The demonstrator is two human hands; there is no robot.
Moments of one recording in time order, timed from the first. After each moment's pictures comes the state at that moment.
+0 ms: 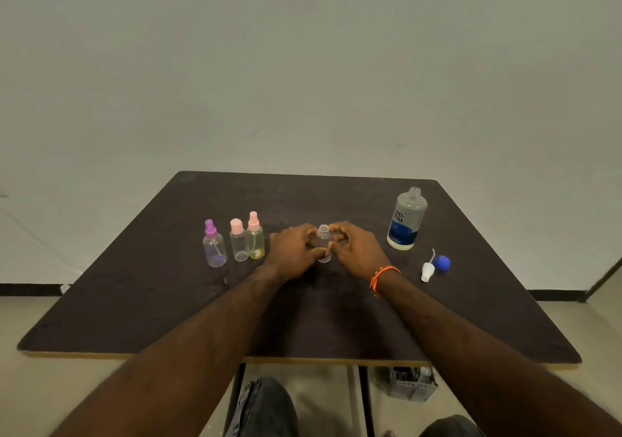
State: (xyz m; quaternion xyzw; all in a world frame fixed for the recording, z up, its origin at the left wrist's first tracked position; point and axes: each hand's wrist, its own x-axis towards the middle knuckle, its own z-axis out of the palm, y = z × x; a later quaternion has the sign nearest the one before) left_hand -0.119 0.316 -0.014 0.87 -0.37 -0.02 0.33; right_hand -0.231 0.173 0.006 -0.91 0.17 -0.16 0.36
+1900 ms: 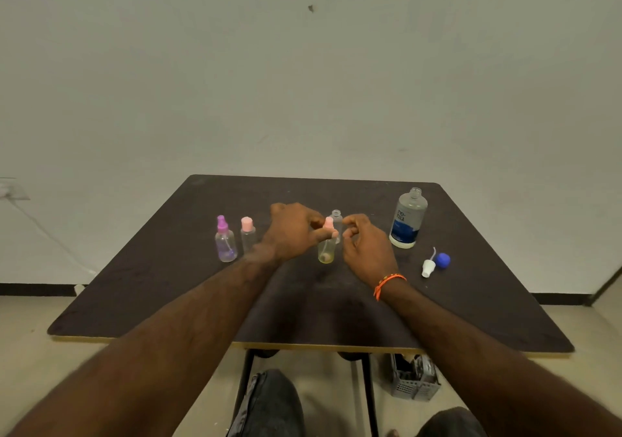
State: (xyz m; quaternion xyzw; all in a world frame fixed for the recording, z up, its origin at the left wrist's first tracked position) left_hand -0.131 0.339 0.044 0.85 -0.45 0.10 0.25; right_hand -0.268 0.204 0.024 -0.89 0.17 -0.28 0.31
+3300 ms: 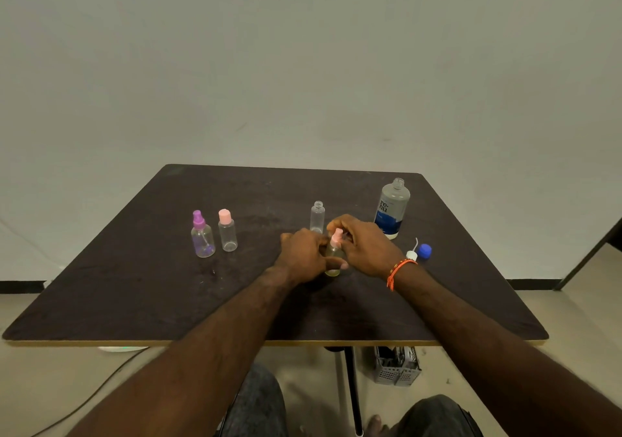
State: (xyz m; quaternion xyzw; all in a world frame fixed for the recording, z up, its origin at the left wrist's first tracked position) left_hand -0.171 0.296 -0.015 0.86 -0.42 -0.04 0.28; right_hand -0.290 0.176 0.046 -0.95 0.12 -0.09 0.28
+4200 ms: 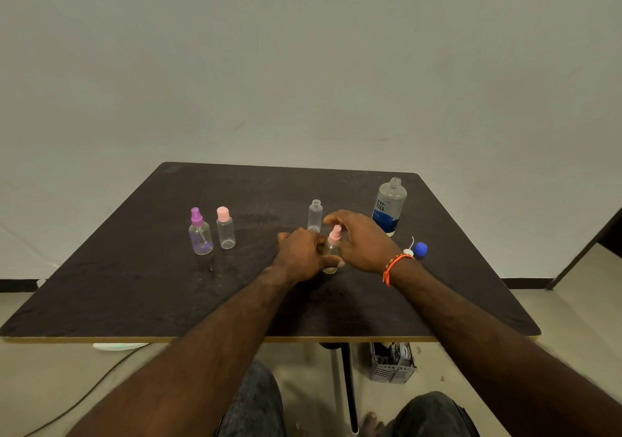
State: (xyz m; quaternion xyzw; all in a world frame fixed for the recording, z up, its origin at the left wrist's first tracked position) left_hand -0.171 0.296 -0.018 0.87 -0.41 -0.04 0.29; right_hand -0.289 0.183 0.057 -0.96 0.12 -0.09 0.23
